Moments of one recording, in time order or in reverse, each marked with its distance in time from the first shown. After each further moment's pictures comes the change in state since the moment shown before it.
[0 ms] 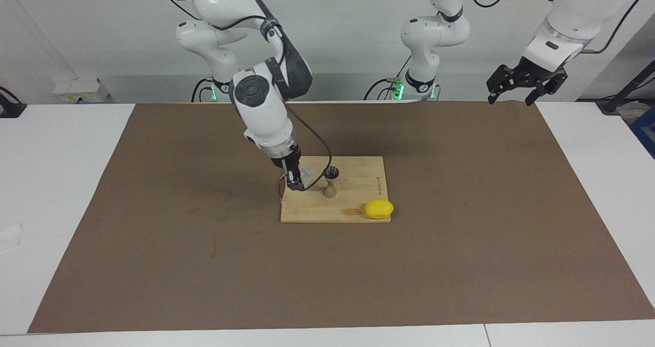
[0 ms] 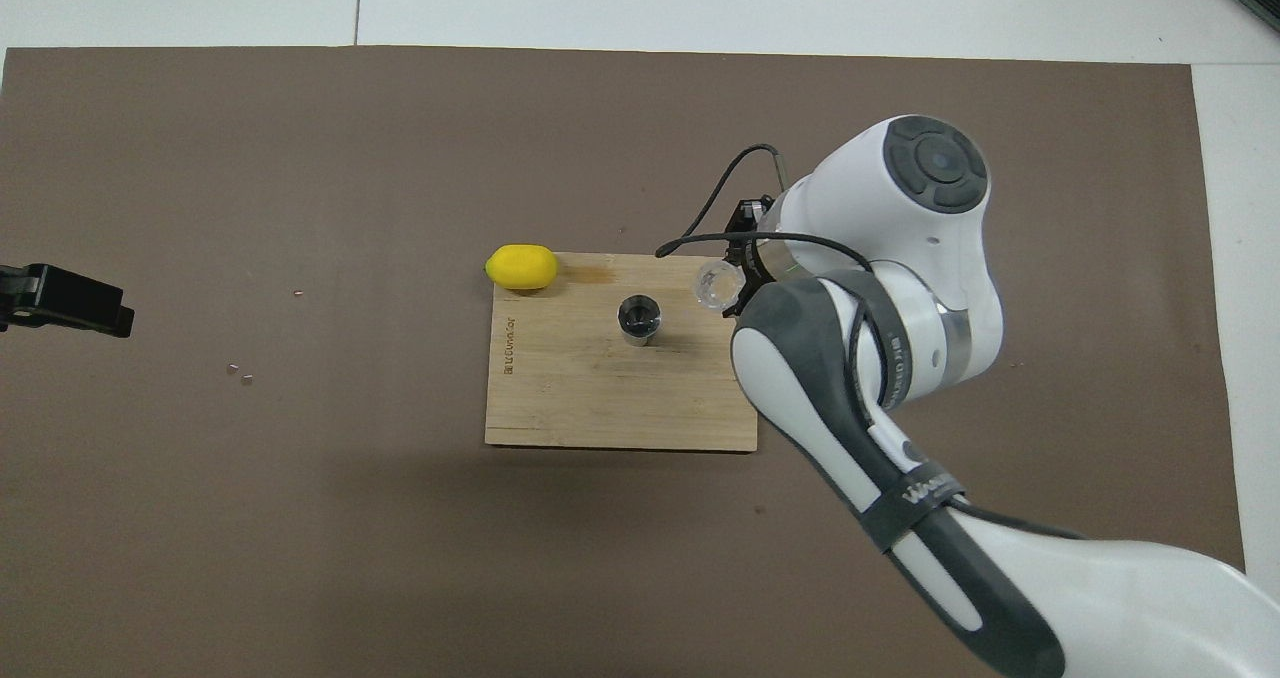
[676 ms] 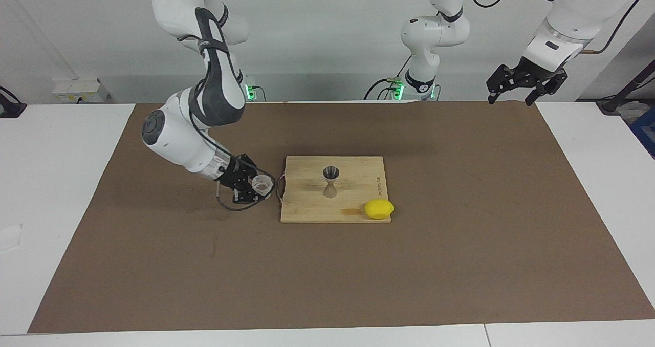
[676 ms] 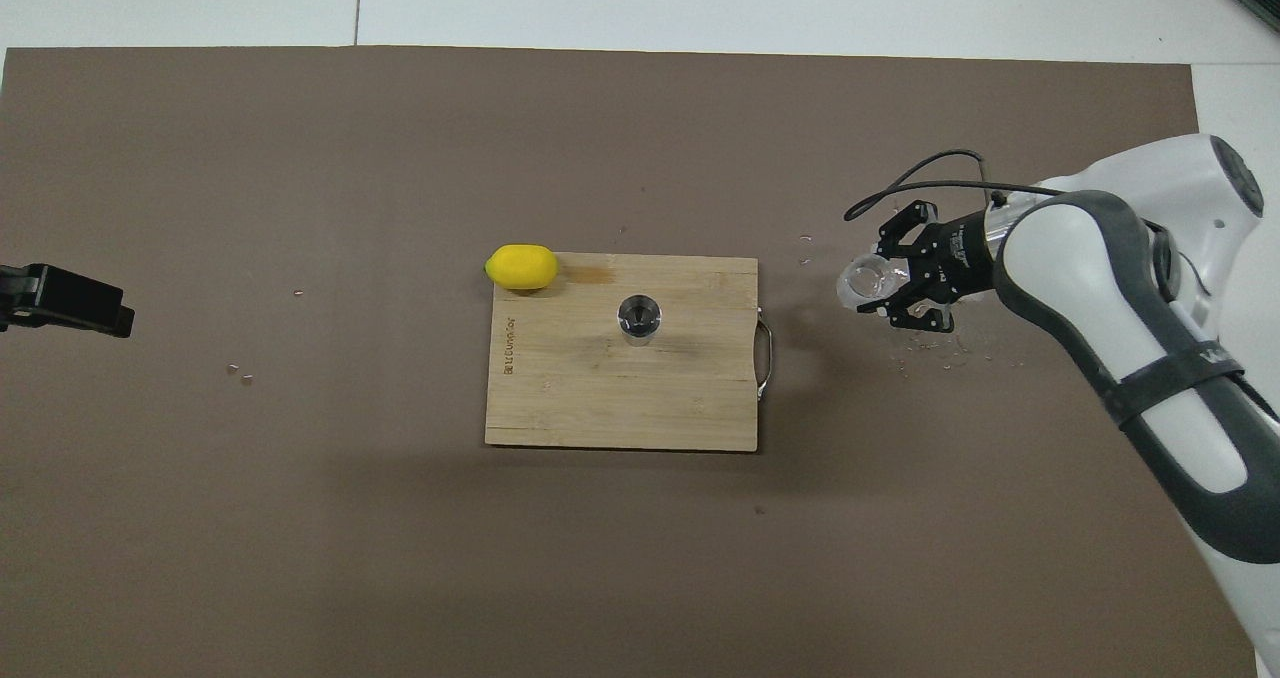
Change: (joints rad) left arm 0.000 0.000 0.000 0.000 0.000 0.000 0.000; right arm -0.361 -0.036 -0.002 -0.191 0.329 -0.036 -0.485
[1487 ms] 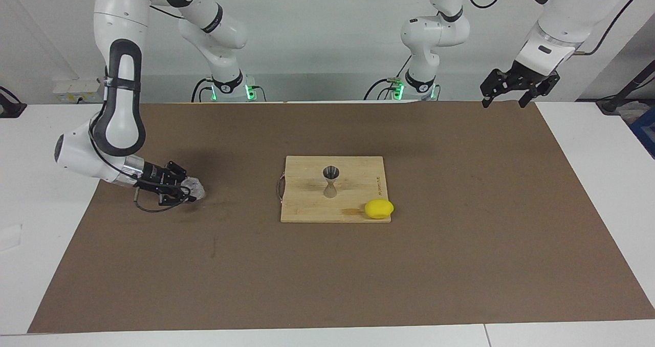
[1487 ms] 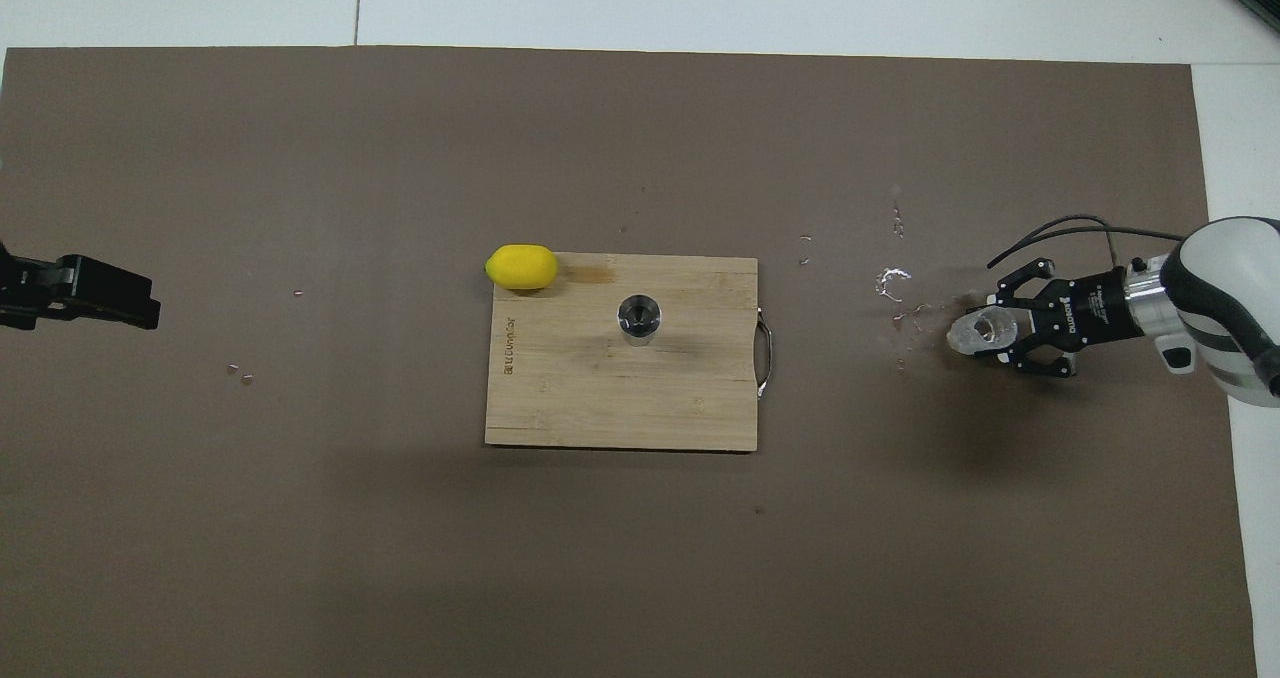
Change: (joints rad) left arm -0.013 0.000 -0.021 -0.015 0.000 0.026 -0.089; right arm -0.290 0.104 0.006 -0.042 0.034 -0.105 -0.406
